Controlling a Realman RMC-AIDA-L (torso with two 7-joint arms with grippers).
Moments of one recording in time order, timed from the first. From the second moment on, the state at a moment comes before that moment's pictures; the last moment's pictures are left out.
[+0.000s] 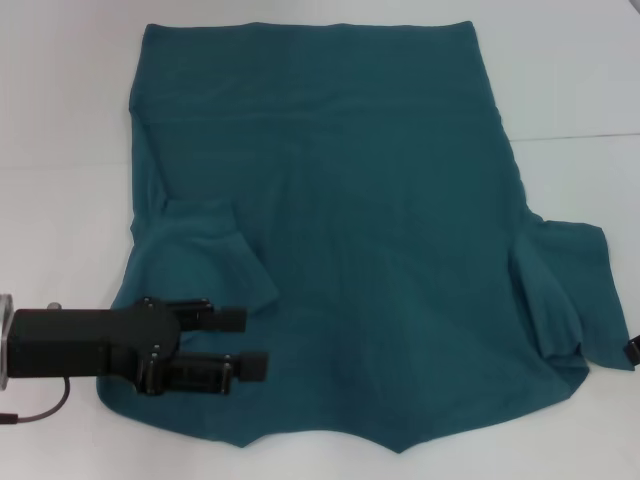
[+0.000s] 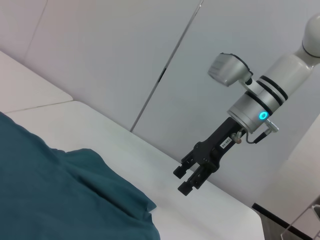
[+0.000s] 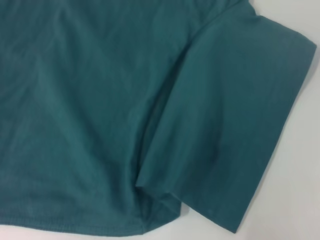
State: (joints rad) left arm -0.55 -2.11 0.68 0.89 2.05 1.87 -1.78; right arm 0.55 2.09 -0.88 -1.45 -2.93 -1.78 2.57
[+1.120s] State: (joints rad) left arm -0.53 -2.12 0.69 0.88 2.05 1.85 -1.78; right arm 0.56 2.07 -1.00 -1.19 -2.93 -1.57 2.63
